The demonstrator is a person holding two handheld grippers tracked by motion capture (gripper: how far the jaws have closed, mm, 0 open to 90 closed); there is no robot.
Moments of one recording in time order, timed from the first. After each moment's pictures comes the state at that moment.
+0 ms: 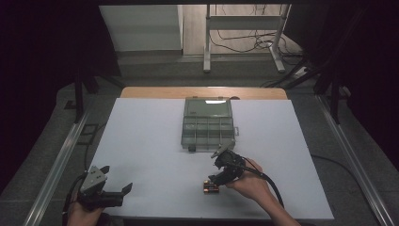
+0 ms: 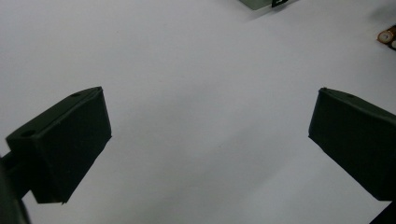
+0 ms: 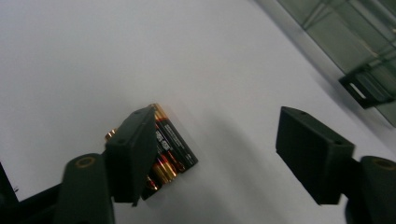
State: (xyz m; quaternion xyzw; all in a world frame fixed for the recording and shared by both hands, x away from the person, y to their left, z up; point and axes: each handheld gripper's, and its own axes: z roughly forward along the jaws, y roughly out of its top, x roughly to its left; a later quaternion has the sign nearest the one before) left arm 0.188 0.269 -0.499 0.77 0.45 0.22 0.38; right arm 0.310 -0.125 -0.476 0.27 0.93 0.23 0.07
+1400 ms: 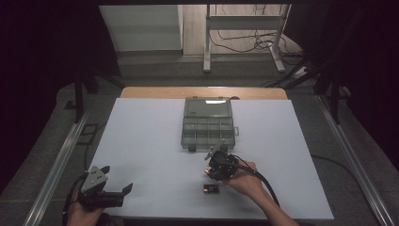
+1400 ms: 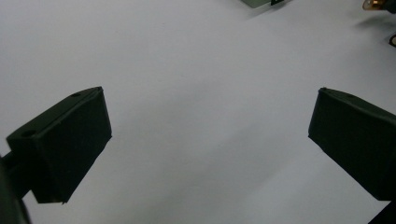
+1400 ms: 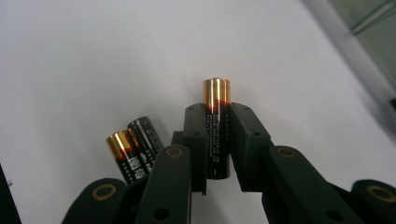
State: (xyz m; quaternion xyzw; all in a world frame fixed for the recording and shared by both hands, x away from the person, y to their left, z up) left arm 0.188 0.268 -0.500 0.78 0.45 0.23 0.38; right arm 0.322 -0.111 -0.491 0.22 0.95 0.20 0.04
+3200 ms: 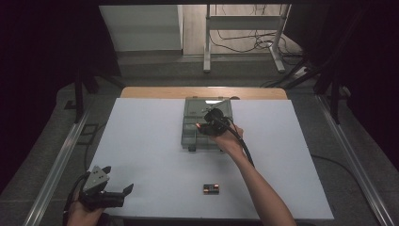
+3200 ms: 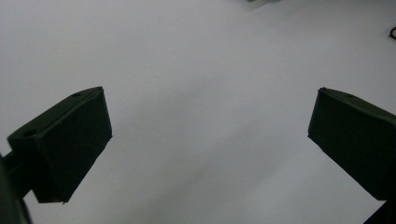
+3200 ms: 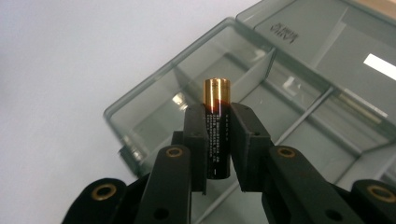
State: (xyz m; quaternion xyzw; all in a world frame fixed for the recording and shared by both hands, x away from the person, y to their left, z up) left arm 0.189 0.267 -0.500 0.78 0.45 0.22 0.37; right arm 0.443 -0.084 -0.468 0.32 0.88 0.34 0.09
